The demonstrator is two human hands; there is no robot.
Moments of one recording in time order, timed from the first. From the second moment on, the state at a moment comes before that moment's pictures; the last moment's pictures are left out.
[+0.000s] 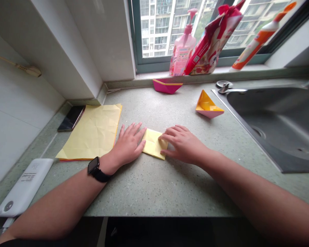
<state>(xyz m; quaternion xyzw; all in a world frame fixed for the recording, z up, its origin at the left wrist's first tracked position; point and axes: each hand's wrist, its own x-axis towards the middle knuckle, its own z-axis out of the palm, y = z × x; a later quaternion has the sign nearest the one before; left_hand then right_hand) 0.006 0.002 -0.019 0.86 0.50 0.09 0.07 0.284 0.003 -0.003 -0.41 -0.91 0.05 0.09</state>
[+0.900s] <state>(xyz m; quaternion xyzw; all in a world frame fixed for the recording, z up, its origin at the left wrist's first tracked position) -0.012 -0.018 0.008 0.91 0.40 0.12 0.06 0.287 0.003 -0.018 -0.34 -0.93 0.10 0.10</state>
